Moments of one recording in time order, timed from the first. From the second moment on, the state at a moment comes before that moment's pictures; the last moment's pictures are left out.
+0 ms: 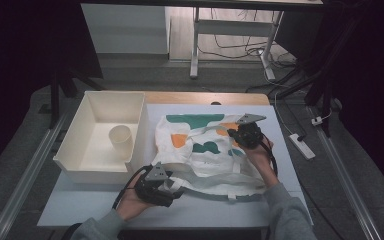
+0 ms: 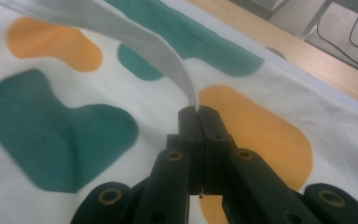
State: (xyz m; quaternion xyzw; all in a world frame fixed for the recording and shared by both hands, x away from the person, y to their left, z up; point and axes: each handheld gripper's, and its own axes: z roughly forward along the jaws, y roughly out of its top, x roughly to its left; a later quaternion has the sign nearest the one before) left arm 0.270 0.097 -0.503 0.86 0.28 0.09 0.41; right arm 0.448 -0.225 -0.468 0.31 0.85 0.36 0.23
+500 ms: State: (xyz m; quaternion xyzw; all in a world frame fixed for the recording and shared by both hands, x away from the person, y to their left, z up) left arm 0.269 0.097 -0.504 0.86 0.28 0.09 0.41; right arm 0.453 -0.233 -0.480 0.32 0.85 0.35 0.21
